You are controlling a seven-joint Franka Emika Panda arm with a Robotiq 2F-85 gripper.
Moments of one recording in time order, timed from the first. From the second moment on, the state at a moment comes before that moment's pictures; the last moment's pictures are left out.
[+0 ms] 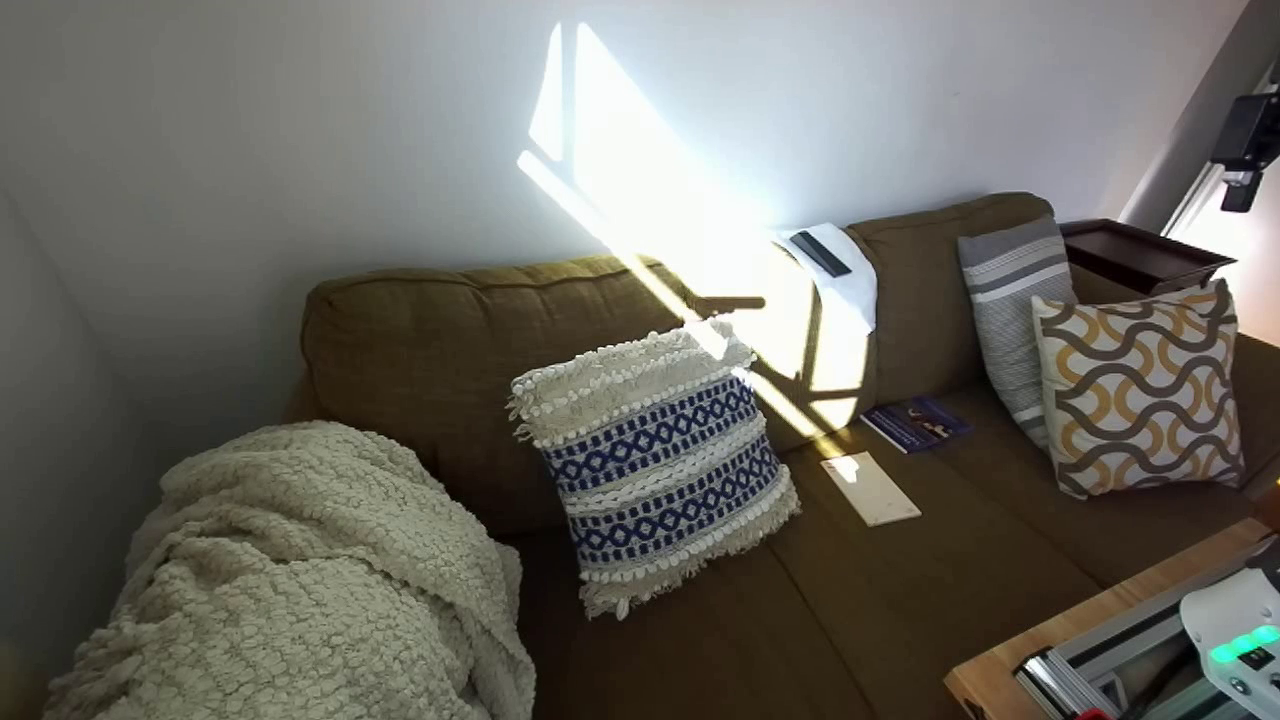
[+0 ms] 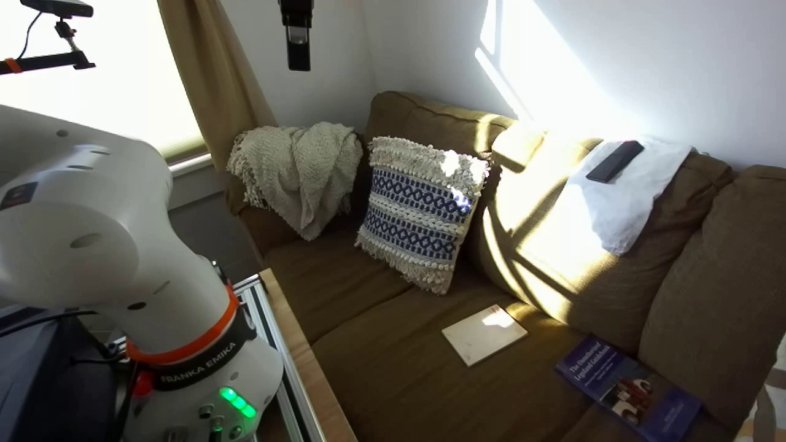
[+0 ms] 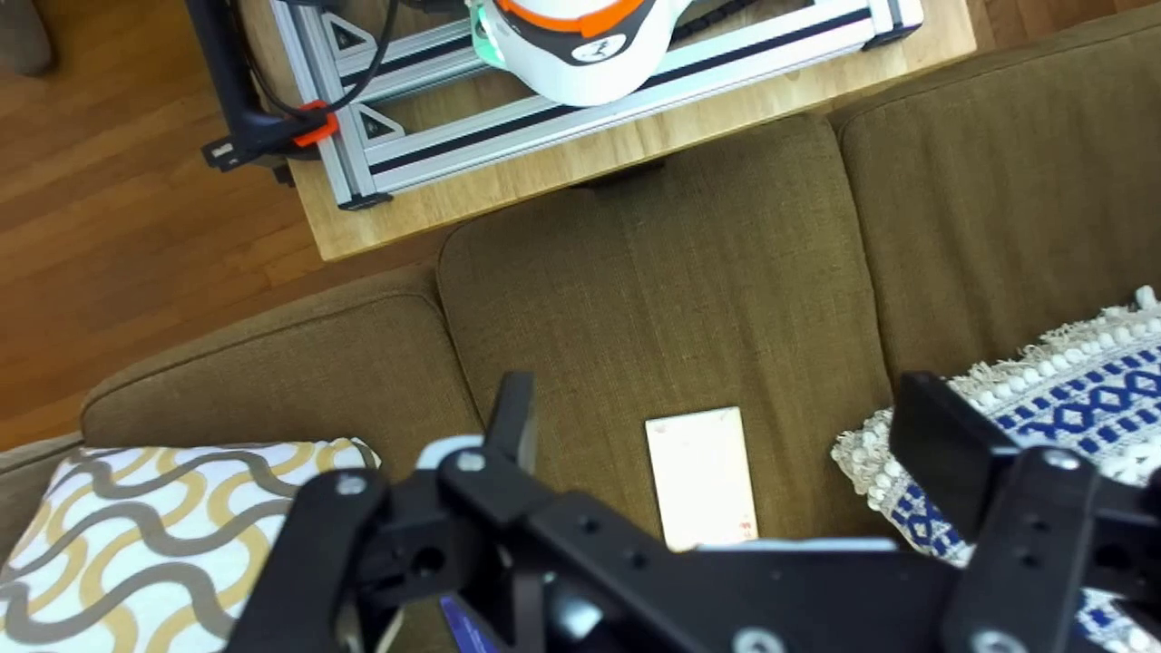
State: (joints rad) arm -0.10 -0.81 0.04 -2.38 0.00 1.33 0.22
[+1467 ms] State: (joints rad) arm -0.13 -0.53 -0.01 -2.33 -0.16 1.67 0.17
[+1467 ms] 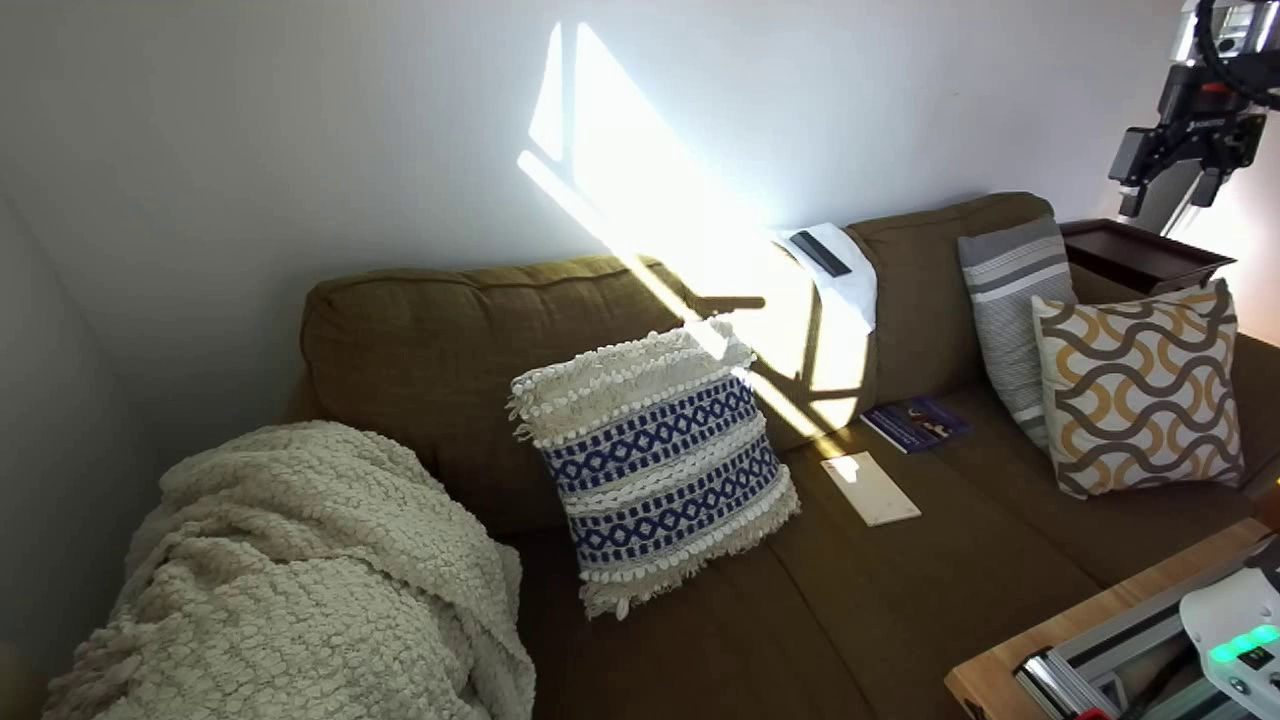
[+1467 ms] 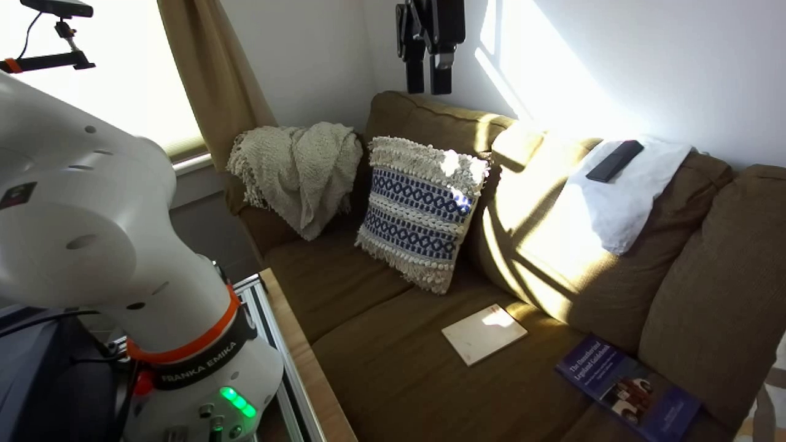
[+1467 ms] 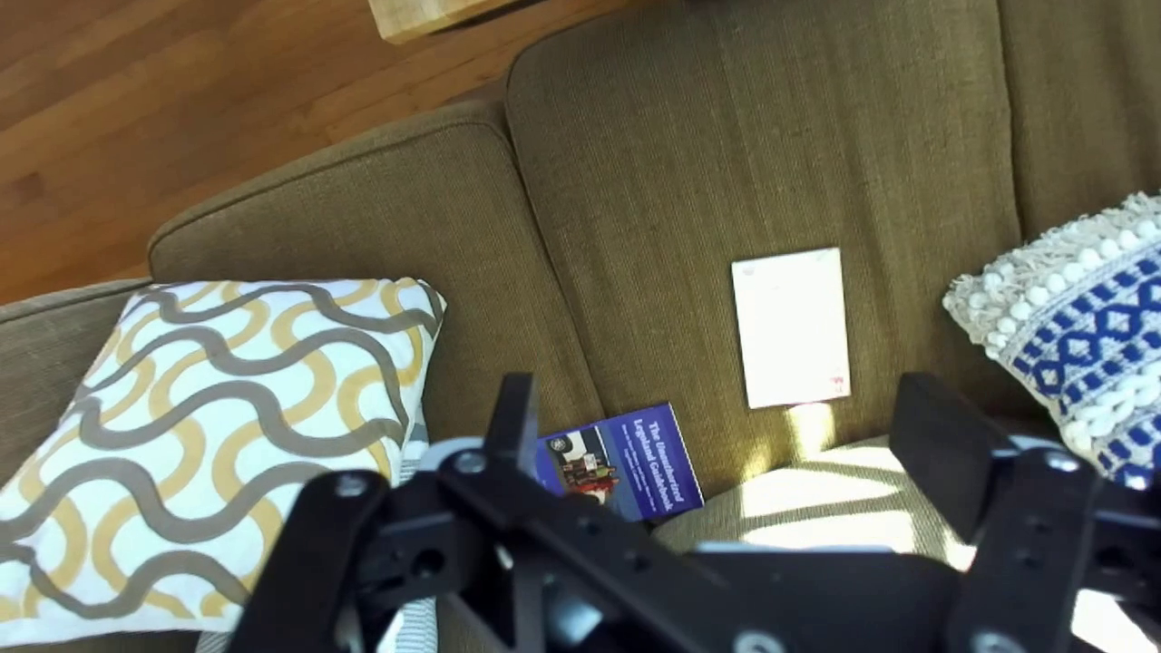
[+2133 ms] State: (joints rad) arm -0.09 -0.23 -0.06 -2.28 -0.09 2.24 -0.09
